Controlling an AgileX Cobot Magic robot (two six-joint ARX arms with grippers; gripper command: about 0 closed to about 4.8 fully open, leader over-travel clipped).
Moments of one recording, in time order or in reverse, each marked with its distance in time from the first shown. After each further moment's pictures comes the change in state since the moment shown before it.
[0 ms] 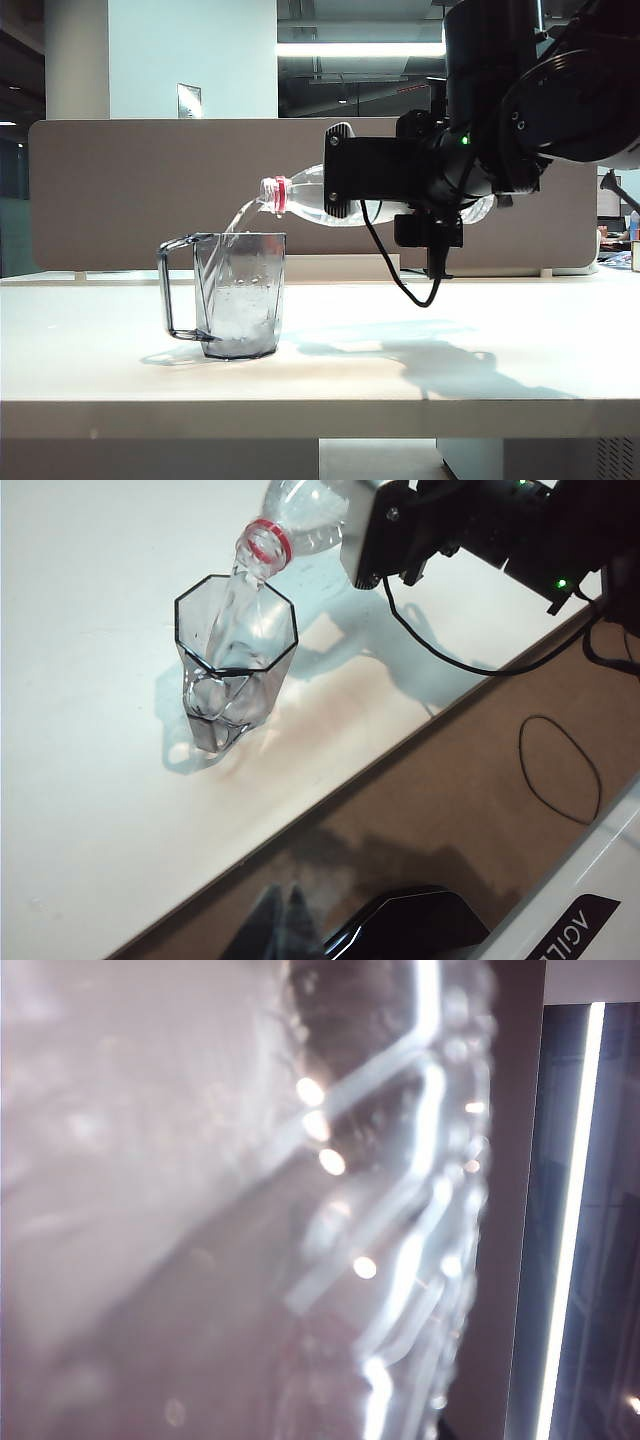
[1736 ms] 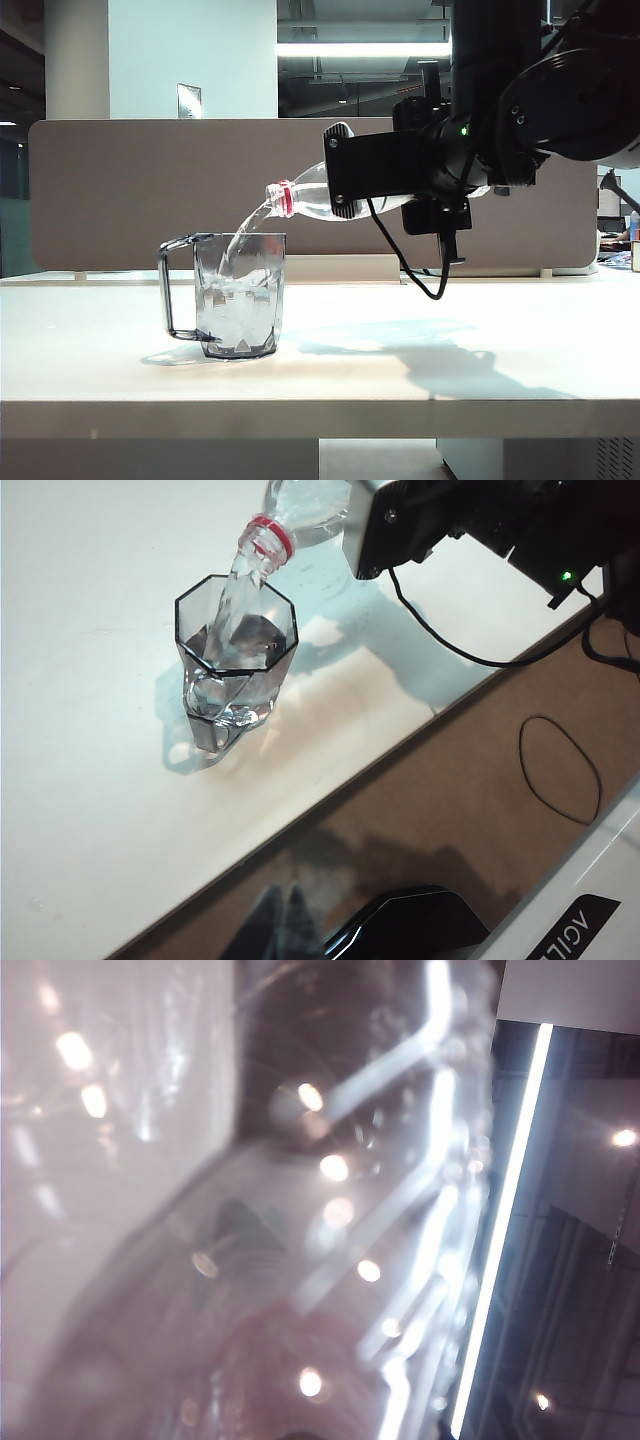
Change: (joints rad) left arm 0.000 0.000 0.000 0.000 0.000 0.000; right arm 0.000 -0.002 0.000 0.072 0.020 -0.169
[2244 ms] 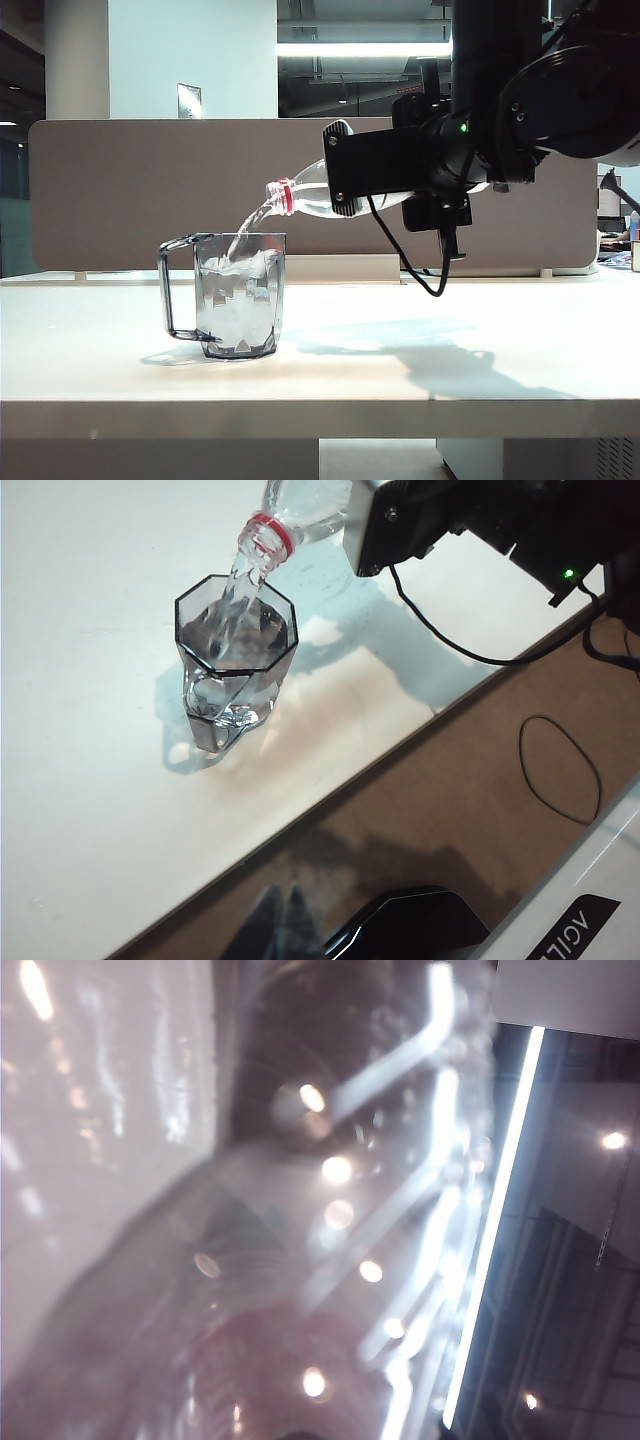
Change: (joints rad) left arm 0.000 0.000 0.000 0.000 0.000 0.000; right arm 0.000 -0.003 0.002 0.007 0.000 -0.021
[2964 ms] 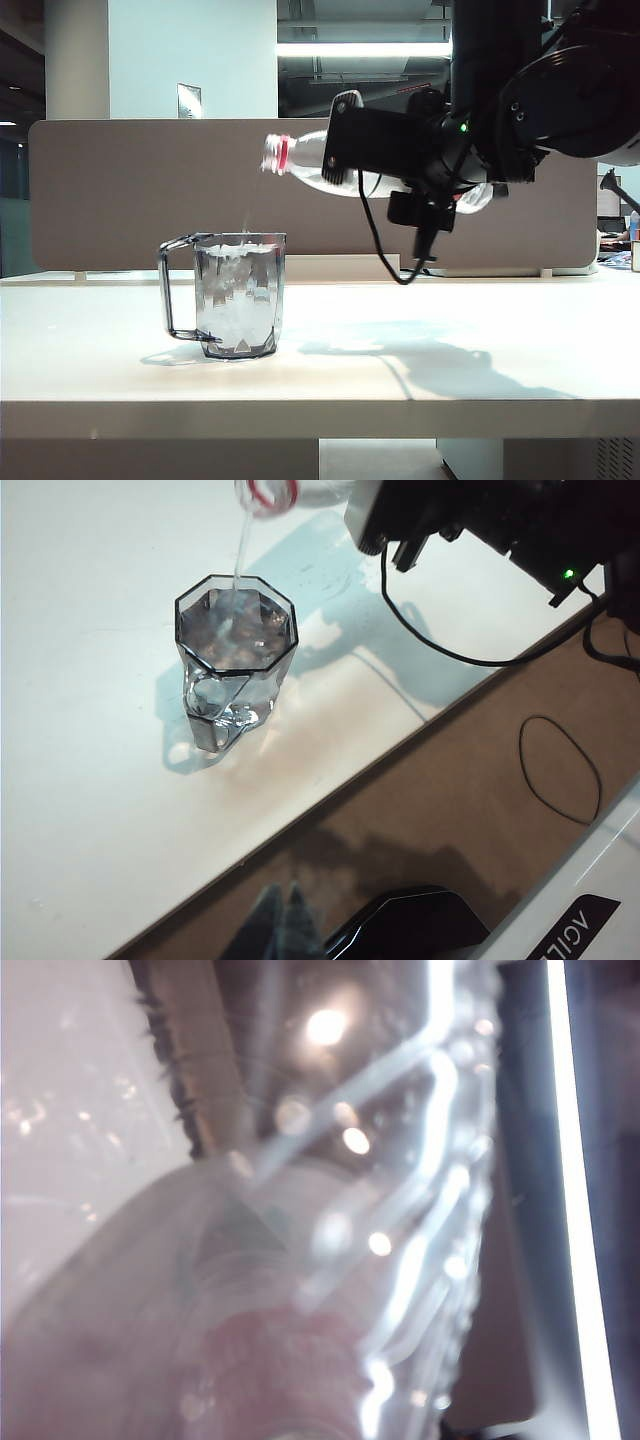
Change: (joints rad) left arm 0.000 0.000 0.000 0.000 0.000 0.000; right arm 0.000 -0.001 0.000 -0.011 -0.002 0.350
